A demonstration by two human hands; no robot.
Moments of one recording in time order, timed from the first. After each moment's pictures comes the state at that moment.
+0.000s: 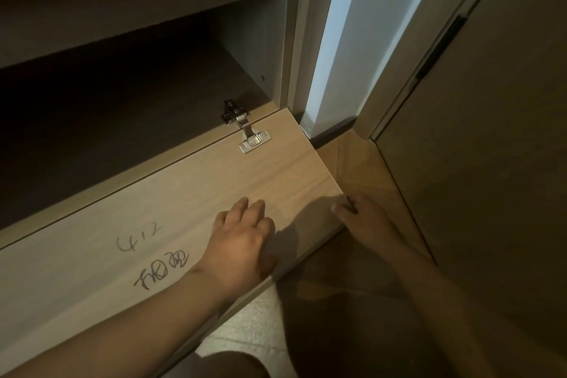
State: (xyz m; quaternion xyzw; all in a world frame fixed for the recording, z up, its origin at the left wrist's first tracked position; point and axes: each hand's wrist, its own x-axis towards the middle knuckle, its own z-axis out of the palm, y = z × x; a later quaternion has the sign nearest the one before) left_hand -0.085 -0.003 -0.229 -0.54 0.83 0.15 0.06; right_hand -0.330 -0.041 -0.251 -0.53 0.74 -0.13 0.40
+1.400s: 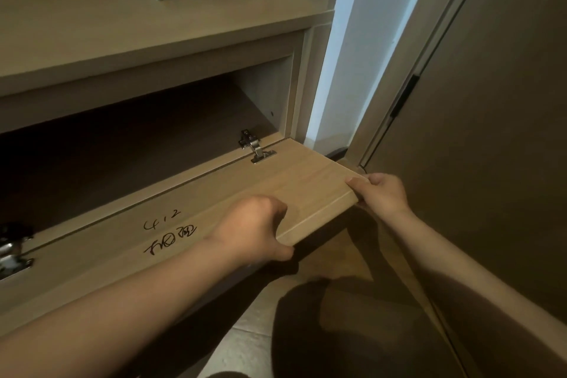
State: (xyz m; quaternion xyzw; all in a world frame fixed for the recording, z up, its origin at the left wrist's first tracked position) left_hand -0.096 0.013 -0.110 -0.57 0.78 0.26 -0.02; right_hand -0.336 -0.040 -0.145 -0.46 0.73 -0.34 0.38
